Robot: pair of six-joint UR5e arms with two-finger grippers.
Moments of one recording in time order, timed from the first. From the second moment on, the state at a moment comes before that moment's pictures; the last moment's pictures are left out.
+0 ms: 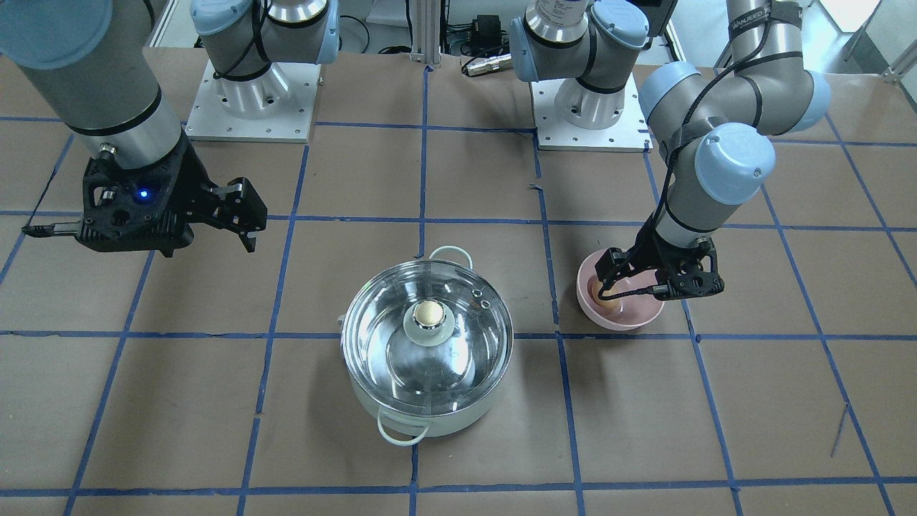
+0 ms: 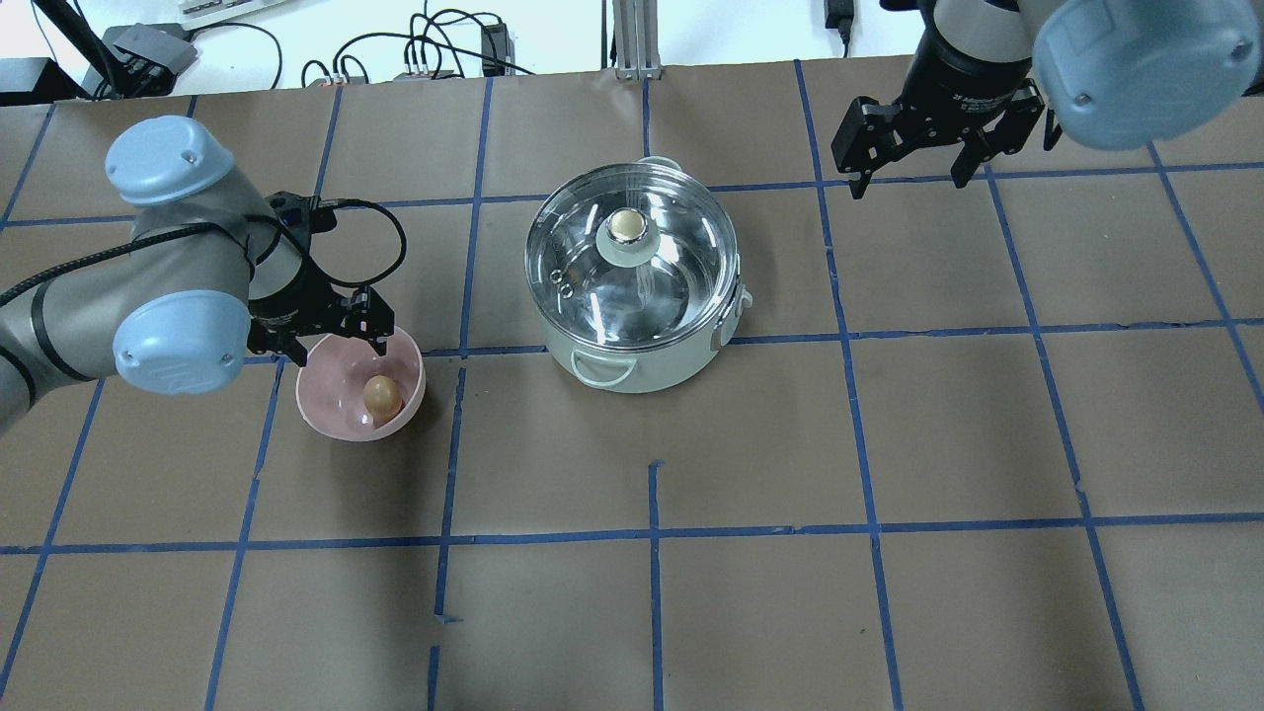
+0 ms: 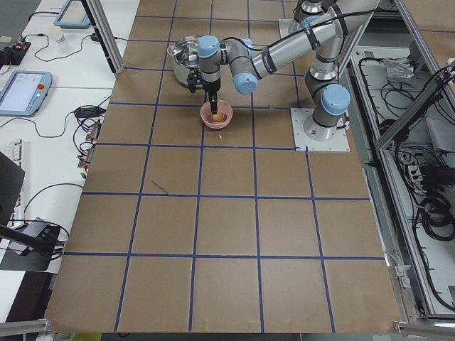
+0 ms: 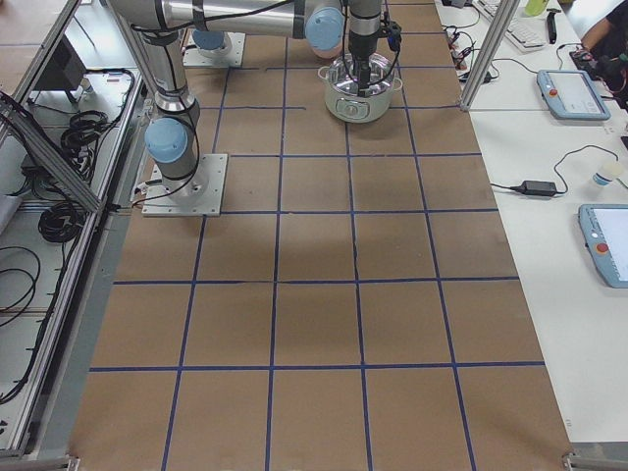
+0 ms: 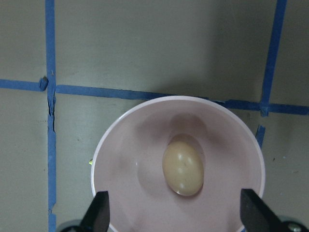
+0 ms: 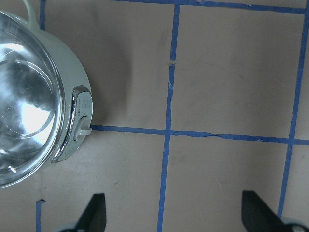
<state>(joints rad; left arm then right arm) -1.38 -1.73 -2.00 -1.00 1.58 0.06 1.57 -1.44 1.53 -1.71 -1.56 -0.09</state>
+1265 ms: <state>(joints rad) -1.38 -1.78 -2.09 -0.87 1.57 -0.10 1.56 -1.44 1.54 -1.71 -1.56 -0.09</state>
